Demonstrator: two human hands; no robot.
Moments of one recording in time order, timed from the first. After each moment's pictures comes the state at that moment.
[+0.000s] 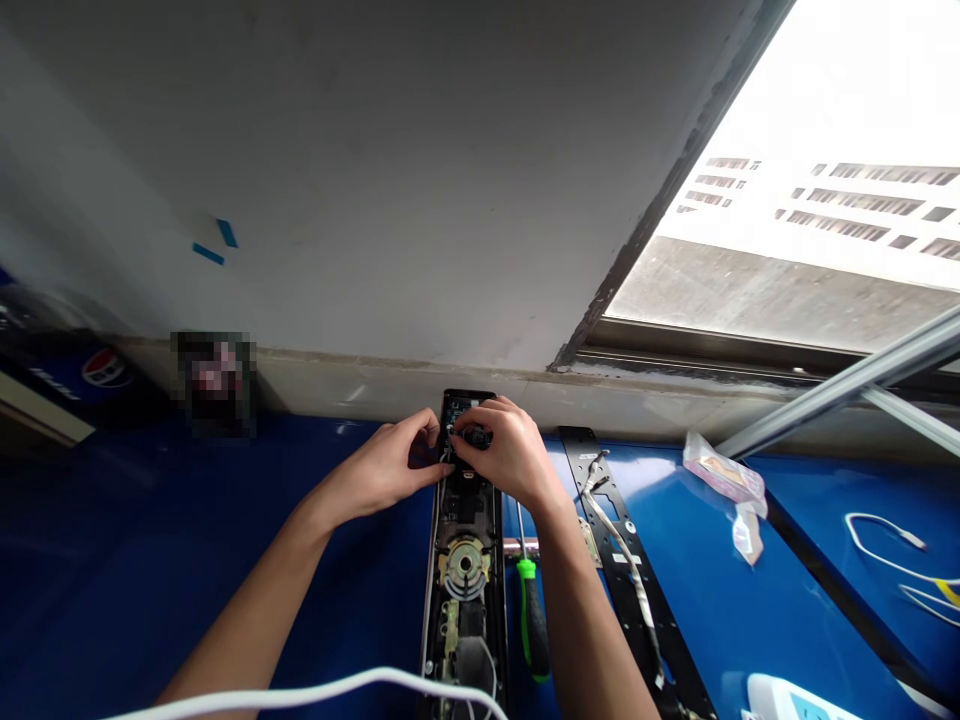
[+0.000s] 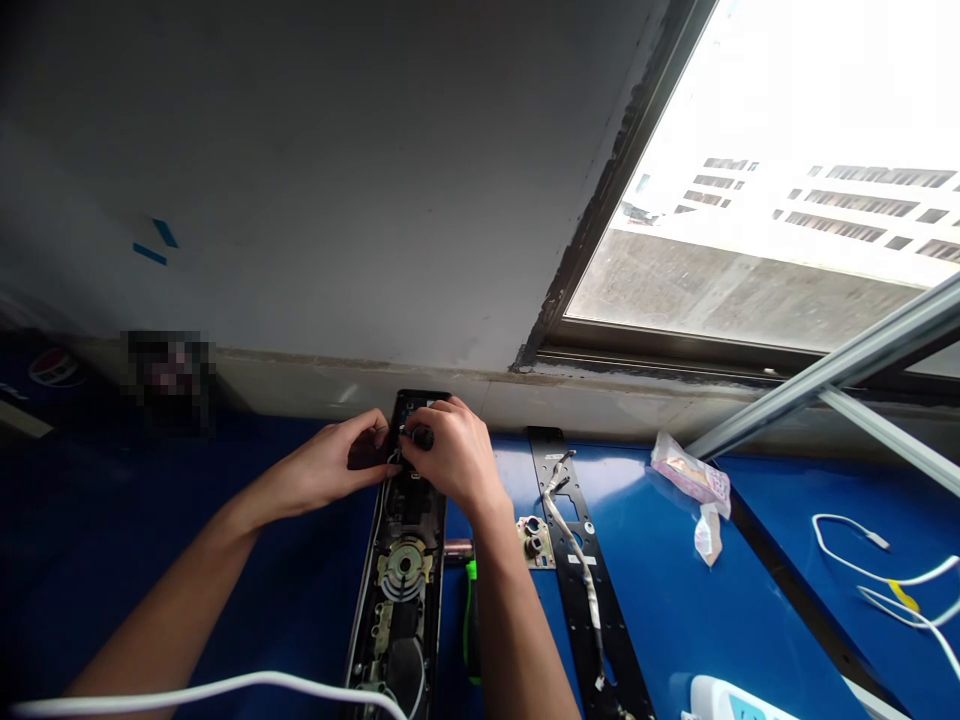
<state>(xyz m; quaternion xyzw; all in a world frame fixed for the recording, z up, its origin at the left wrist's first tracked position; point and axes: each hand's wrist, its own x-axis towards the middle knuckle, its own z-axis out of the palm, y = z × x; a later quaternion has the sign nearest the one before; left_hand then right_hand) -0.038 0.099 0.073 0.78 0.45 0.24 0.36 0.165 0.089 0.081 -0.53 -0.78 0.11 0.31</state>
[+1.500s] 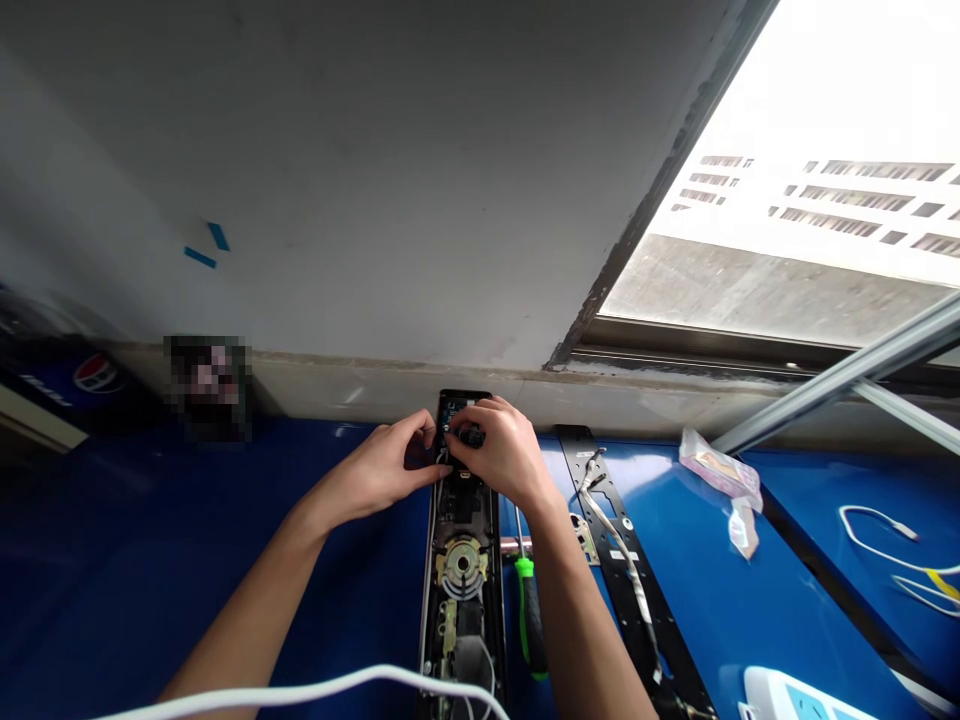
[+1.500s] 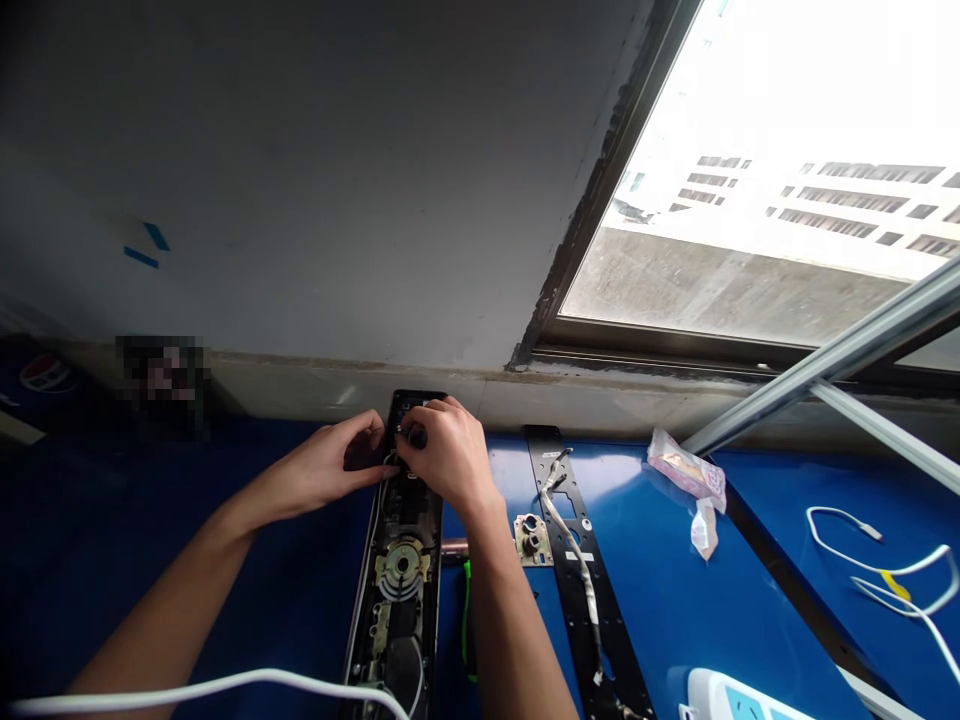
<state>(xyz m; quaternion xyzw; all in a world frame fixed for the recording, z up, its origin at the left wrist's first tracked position) -0.038 0.098 0.076 0.78 0.45 0.23 0.36 0.162 0.089 0.078 -0.54 -0.78 0.09 0.31</state>
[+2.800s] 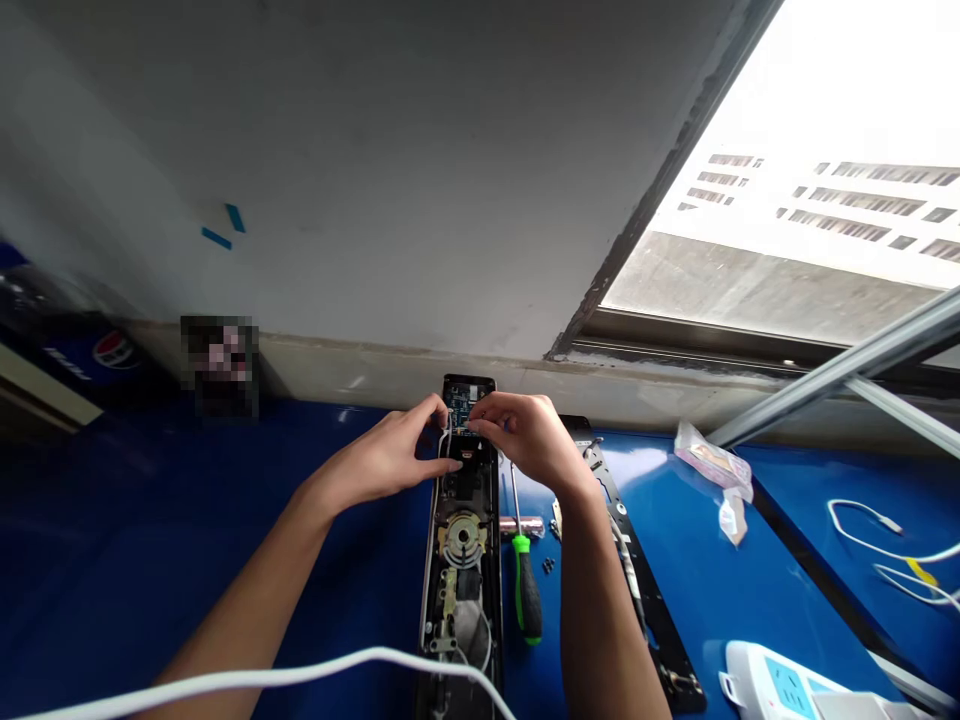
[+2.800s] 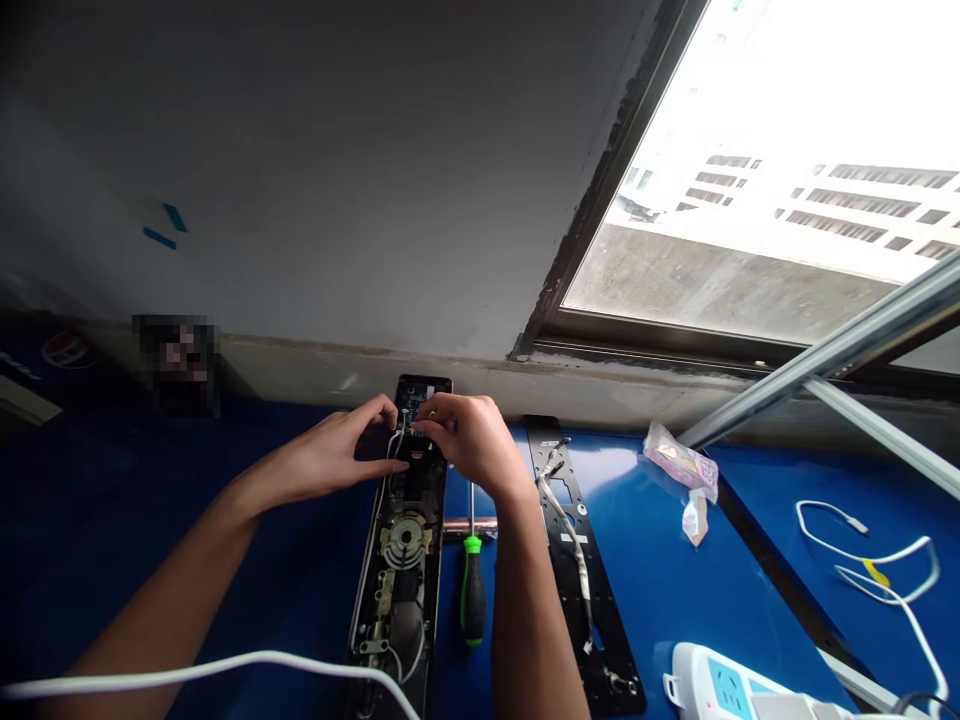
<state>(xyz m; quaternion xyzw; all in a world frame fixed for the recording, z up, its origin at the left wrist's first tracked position) -0.037 0.085 0.085 0.80 0.46 0.17 0.35 0.188 0.069 0.101 -0.51 -0.76 0.22 0.32</state>
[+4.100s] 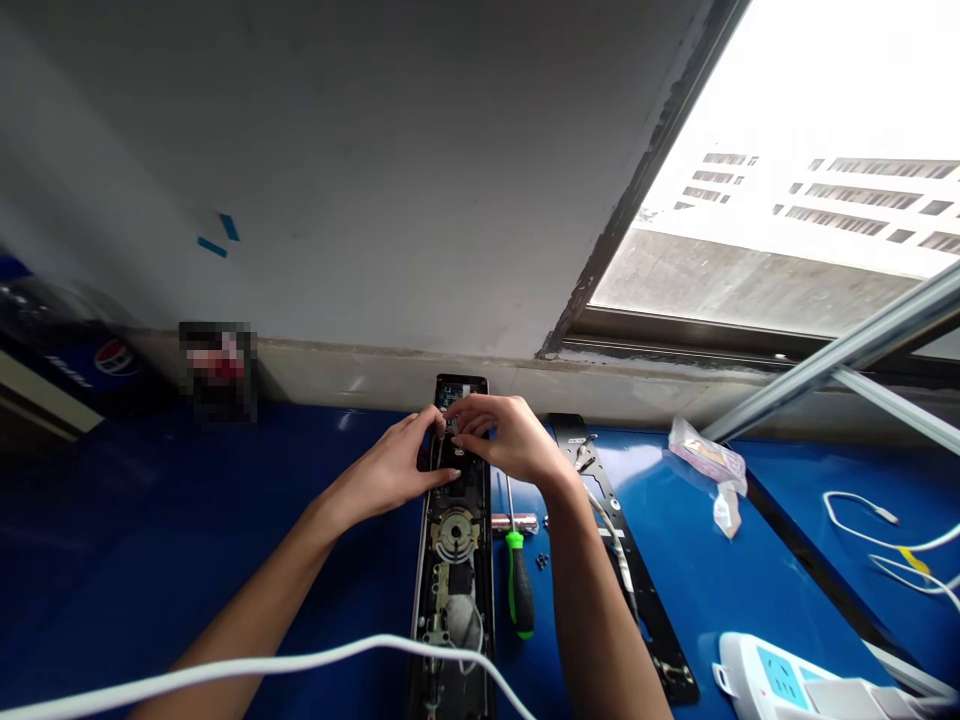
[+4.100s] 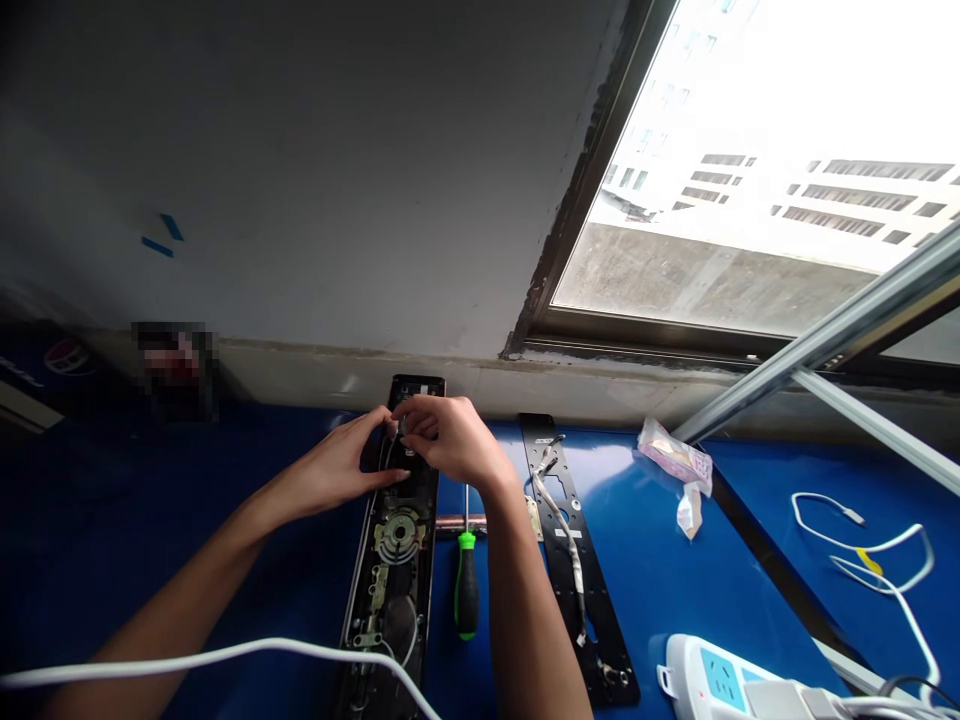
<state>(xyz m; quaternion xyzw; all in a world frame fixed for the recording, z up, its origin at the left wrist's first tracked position) -0.023 0.078 0.060 0.81 0.46 0.21 0.31 0.185 0.077 0.086 -0.42 -0.75 0.35 0.36</state>
